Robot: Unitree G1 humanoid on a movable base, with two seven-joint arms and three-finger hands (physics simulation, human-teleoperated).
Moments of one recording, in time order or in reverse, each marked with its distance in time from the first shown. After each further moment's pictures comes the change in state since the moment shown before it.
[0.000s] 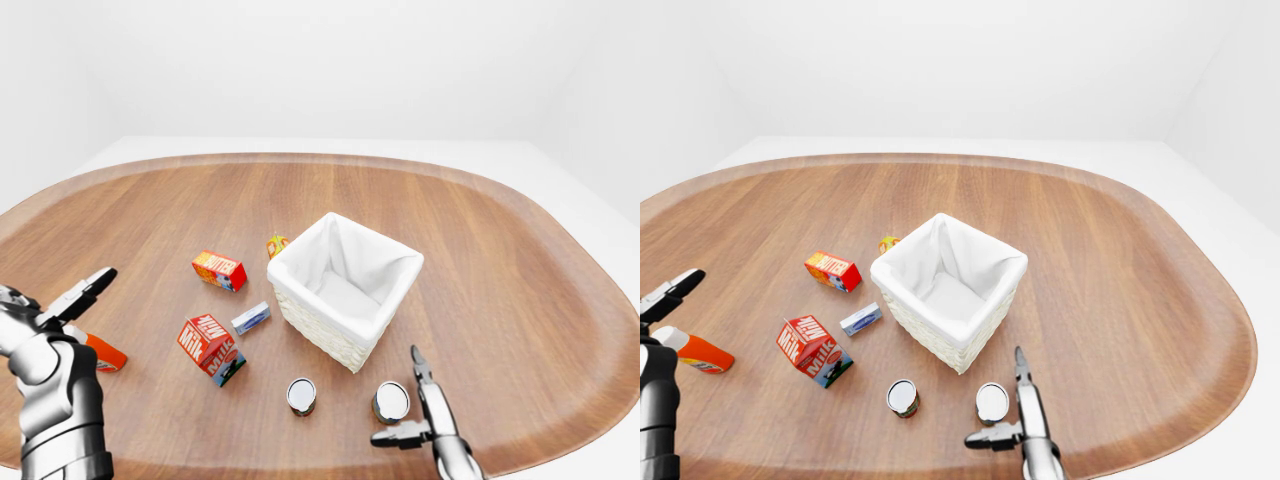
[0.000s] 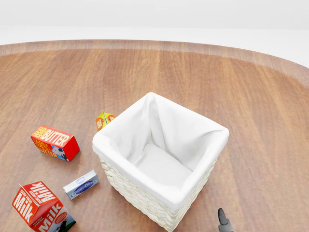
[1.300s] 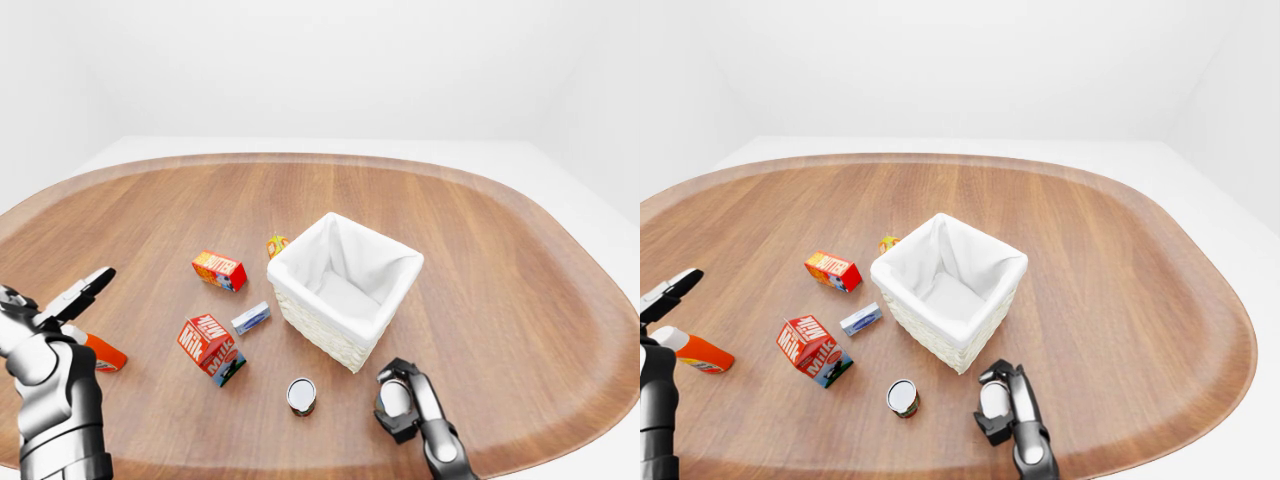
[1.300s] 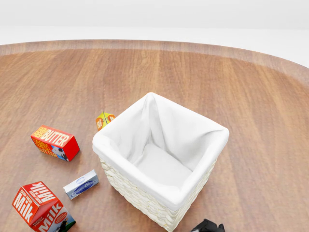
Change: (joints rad) left arm 0.005 -0.001 0.003 -0.016 0.001 0.000 0.002; right arm -0.148 0.005 0.002 0.202 -0.090 0.000 -0.040
